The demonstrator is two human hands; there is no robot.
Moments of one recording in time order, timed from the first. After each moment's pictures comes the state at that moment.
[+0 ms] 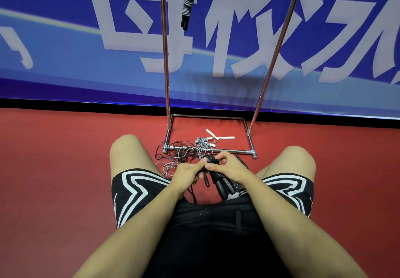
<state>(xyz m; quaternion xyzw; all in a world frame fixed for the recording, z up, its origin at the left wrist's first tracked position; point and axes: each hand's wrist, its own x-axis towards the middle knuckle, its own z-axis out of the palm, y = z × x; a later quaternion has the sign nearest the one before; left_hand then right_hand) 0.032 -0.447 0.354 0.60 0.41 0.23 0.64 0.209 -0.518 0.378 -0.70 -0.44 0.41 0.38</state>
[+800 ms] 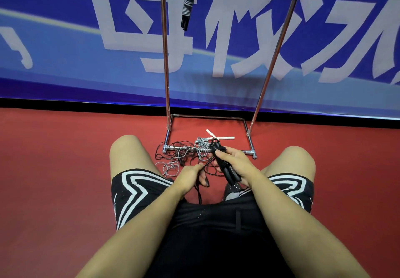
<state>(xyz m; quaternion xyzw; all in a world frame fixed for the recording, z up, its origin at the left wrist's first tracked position) 0.040 -0.448 0.353 0.61 0.44 0.17 0.63 0.221 -0.514 0.382 -0.58 -0.33 0.53 0.53</state>
